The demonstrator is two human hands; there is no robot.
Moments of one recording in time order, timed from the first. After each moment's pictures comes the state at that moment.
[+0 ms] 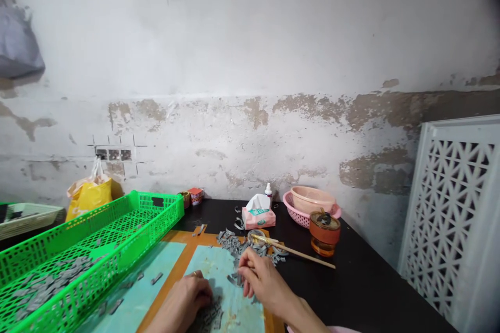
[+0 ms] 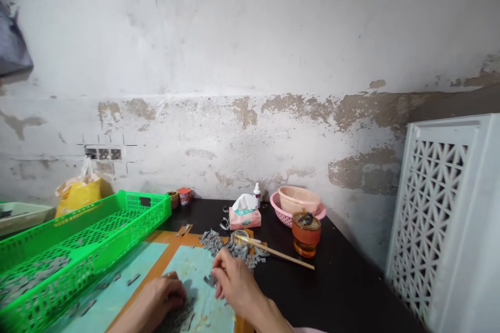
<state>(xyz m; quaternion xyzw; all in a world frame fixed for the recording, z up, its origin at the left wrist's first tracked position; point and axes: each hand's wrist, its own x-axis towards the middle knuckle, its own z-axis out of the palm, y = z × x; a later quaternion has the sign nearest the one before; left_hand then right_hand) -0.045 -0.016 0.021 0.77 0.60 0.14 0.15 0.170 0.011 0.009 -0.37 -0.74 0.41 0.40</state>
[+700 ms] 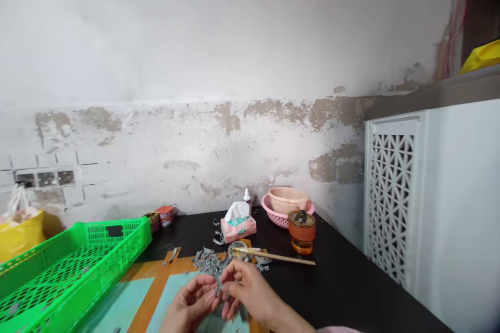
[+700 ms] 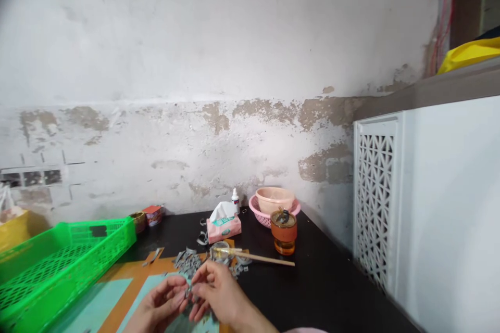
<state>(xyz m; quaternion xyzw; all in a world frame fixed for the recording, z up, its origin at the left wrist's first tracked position) 0.007 0.011 0.024 0.42 0.36 0.52 0.65 0.167 0.031 0.003 -0.28 -0.57 0.61 0.48</state>
